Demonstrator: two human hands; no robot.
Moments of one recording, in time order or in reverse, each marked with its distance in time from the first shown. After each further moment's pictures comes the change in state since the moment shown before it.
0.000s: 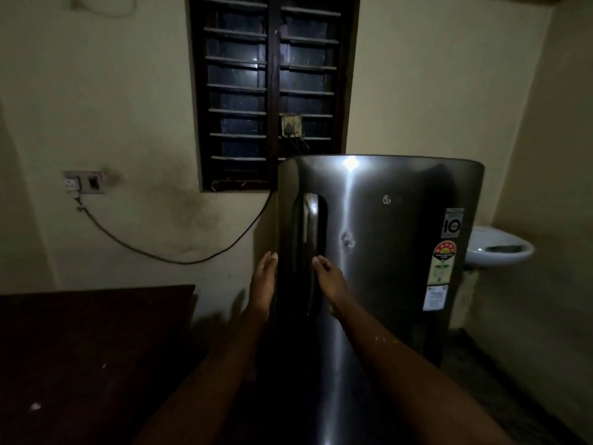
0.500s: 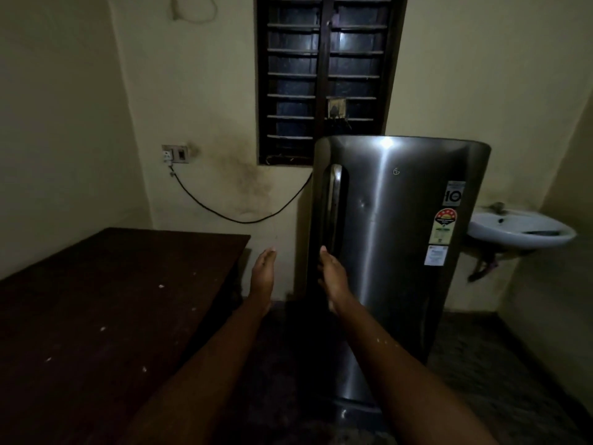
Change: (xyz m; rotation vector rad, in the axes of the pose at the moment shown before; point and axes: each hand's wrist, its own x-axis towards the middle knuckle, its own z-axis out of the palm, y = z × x) left_hand -0.236 0.040 -0.065 -0.012 0.205 -0.096; right_hand -0.237 -0.025 -0.038 0.223 -0.244 0.167
